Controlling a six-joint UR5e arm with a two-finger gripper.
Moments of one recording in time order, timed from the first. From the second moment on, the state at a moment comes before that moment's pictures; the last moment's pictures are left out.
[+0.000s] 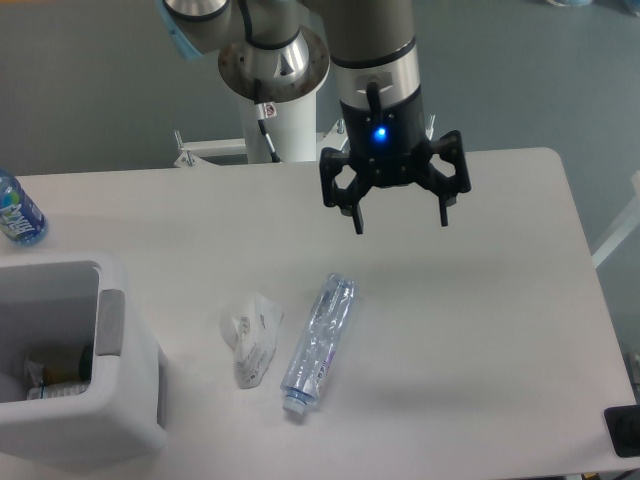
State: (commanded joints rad) arm 2.48 -1.71 -1.42 -1.17 1.60 0.55
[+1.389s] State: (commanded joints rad) arm 2.30 -1.78 -1.71 -1.03 1.62 0.53
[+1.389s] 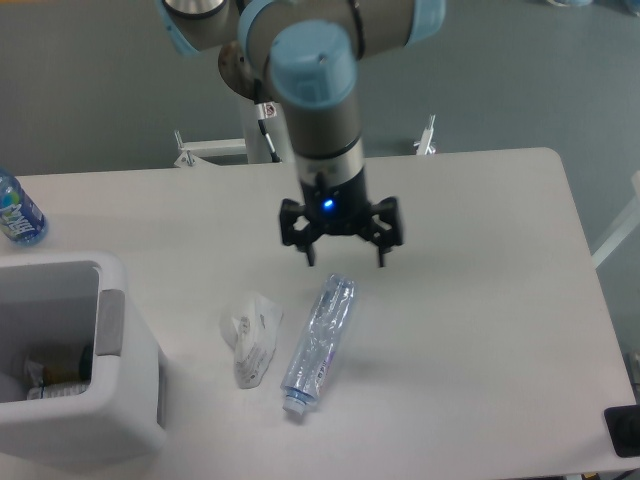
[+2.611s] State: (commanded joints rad) arm 2.20 -1.97 -1.75 -0.92 1.51 0.45
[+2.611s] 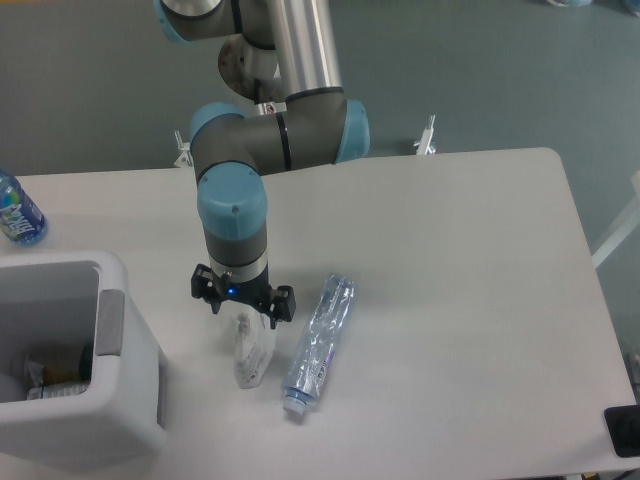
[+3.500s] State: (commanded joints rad) arm 2.19 -2.00 -1.75 -0.87 1.51 0.41
